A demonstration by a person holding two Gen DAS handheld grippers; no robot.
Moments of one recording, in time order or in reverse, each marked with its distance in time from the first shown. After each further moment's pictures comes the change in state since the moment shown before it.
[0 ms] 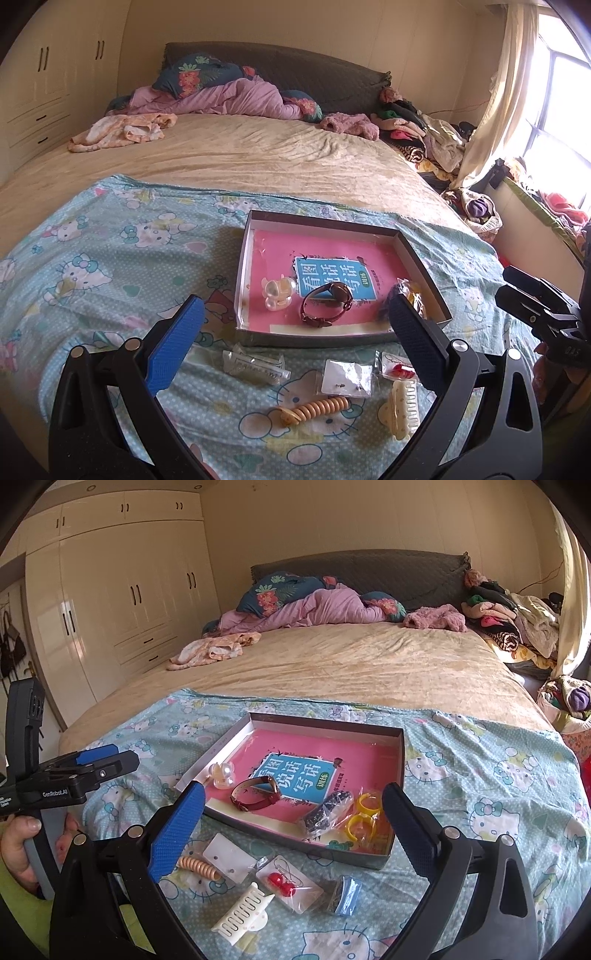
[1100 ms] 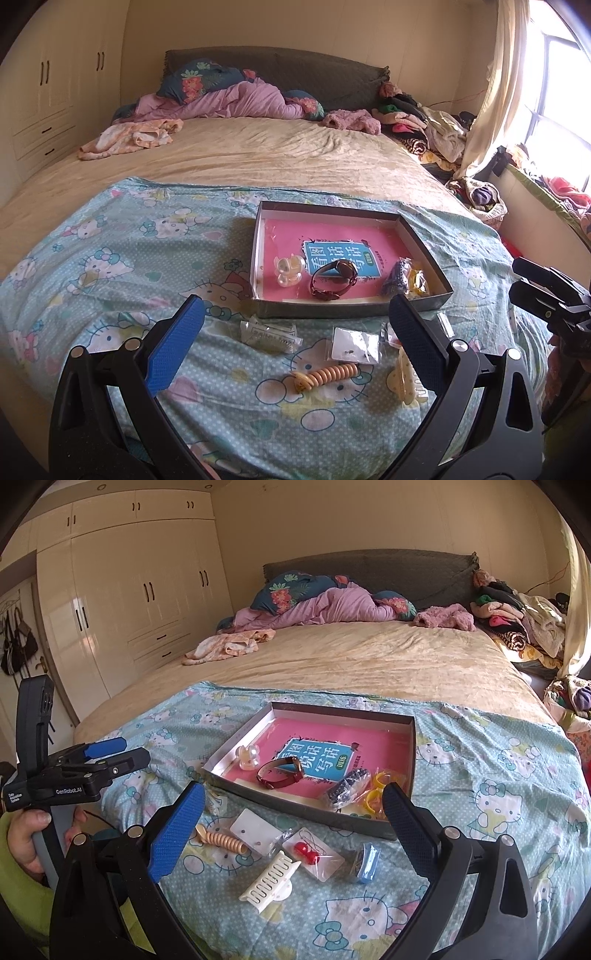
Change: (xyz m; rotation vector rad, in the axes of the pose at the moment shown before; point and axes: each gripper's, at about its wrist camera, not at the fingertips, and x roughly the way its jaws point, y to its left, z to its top) left arm -0.032 0.000 -0.021 0.050 0.005 0.042; right arm -0.034 0.022 -0.019 -0.012 0.010 0.039
